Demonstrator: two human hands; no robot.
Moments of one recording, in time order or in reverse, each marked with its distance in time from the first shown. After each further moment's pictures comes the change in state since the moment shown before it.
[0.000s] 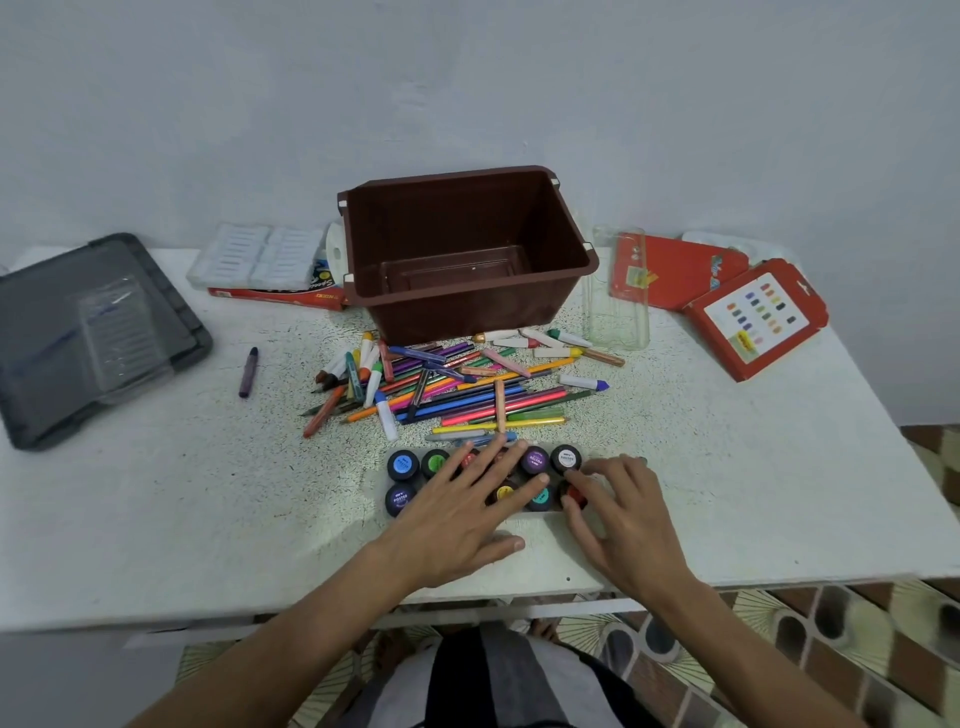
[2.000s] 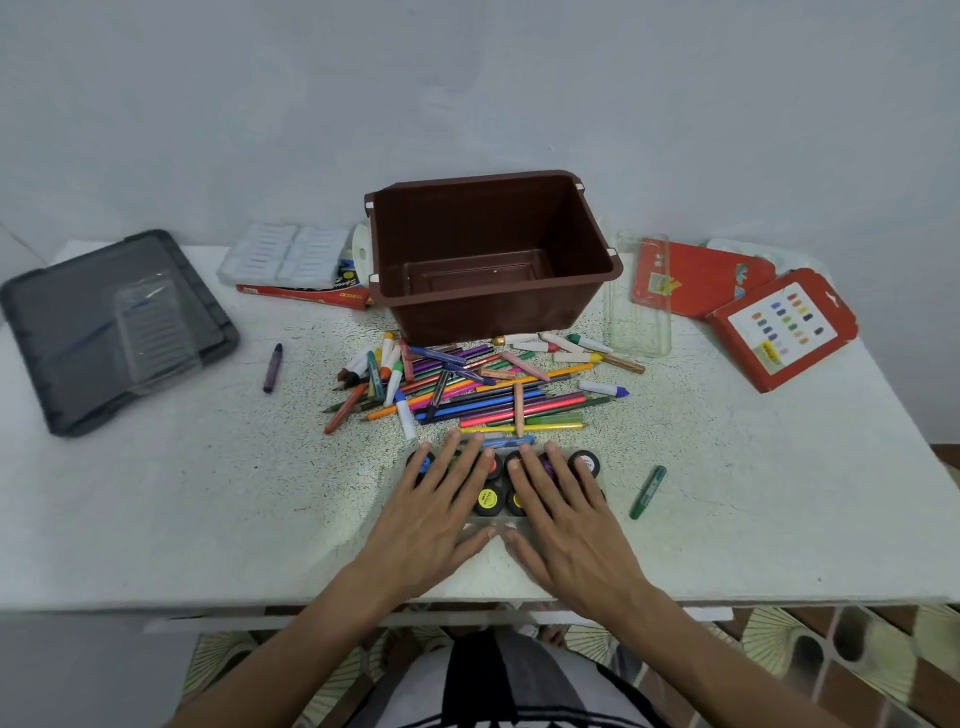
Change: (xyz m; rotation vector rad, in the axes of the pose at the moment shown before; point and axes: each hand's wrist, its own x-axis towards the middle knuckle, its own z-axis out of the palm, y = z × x) left_hand -0.034 -0.012 0.008 0.072 0.023 -0.276; right_hand 0.012 -0.048 0.029 -0.222 -0.352 -0.100
